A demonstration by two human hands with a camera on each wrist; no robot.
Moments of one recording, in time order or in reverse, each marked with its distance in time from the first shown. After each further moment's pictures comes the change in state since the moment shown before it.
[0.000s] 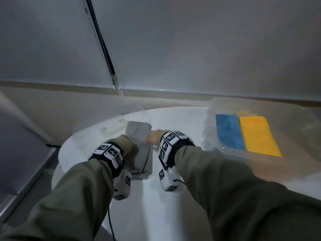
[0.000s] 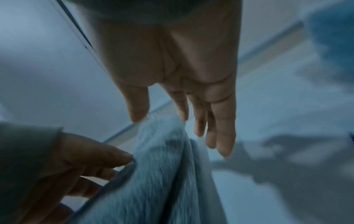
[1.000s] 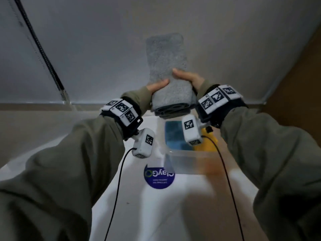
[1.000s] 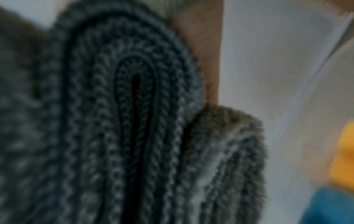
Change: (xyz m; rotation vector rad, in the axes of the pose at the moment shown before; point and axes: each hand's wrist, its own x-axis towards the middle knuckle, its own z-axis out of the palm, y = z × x) left_hand -0.064 0.197 -0.114 -1.446 -0.260 0.914; right_hand -0.144 0.102 -0.218 1.179 0.190 -0.240
